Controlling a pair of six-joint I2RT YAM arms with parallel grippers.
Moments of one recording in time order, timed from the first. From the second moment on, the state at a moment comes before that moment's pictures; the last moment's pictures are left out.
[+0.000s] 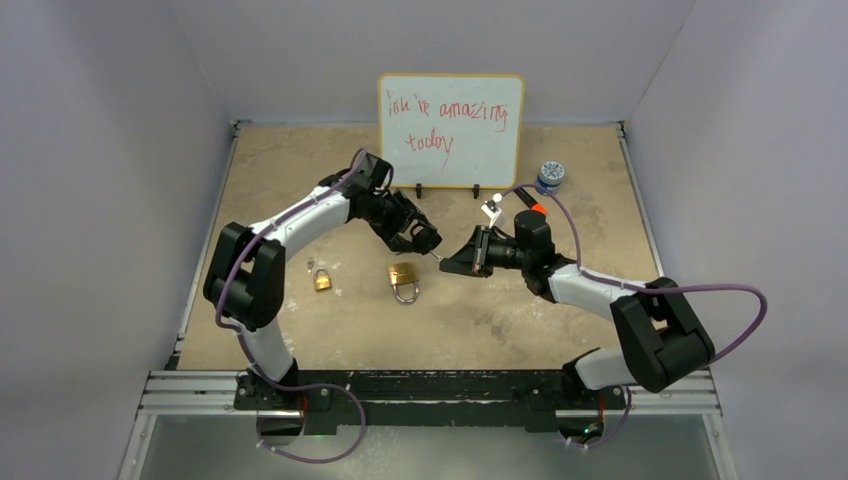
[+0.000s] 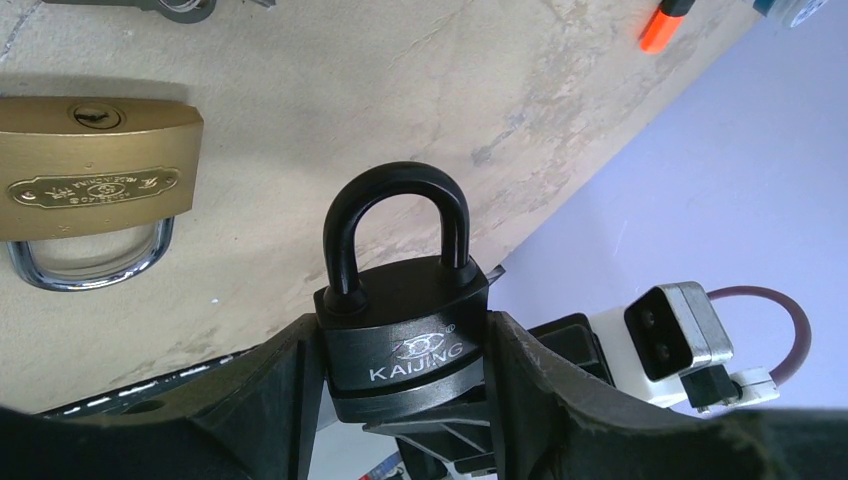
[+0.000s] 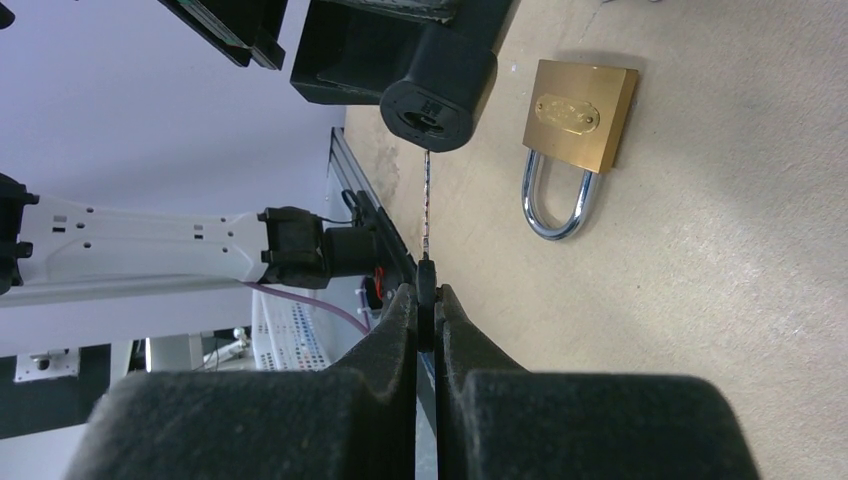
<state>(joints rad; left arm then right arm) -0.47 1.78 1.31 -0.59 0.51 -1.31 0.44 1.40 0.55 0.42 -0.78 0.95</state>
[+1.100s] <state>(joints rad) -0.47 1.76 1.25 -0.51 0.51 -1.30 0.44 1.45 0.55 0.50 -0.75 1.04</state>
